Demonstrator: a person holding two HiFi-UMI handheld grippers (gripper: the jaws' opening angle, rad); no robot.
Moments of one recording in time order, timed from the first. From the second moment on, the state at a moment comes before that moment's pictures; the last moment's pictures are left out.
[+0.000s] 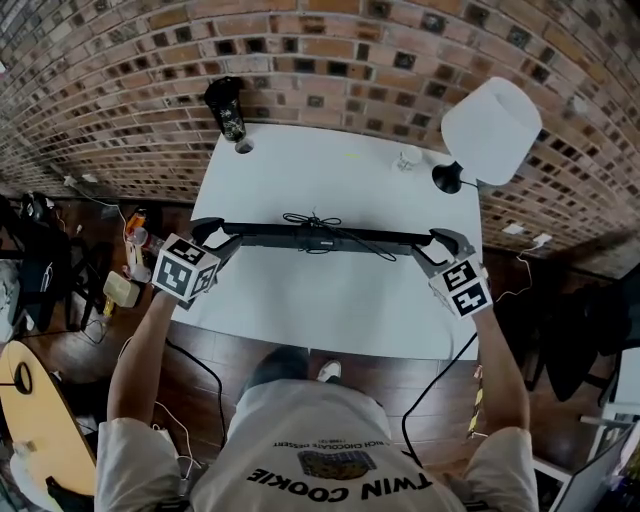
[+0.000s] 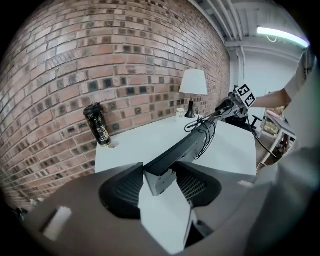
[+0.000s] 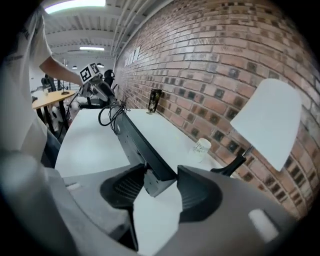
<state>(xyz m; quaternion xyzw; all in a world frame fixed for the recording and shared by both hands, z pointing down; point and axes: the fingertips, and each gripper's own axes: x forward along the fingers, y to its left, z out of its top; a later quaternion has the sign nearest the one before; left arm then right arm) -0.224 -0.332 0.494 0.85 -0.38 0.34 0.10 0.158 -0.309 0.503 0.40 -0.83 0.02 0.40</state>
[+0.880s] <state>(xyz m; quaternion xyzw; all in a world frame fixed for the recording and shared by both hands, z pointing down) -0.227 -0.243 0.535 0.76 -0.34 0.55 -0.05 0.145 -0.223 0.534 0.32 -0.73 -0.22 0.56</state>
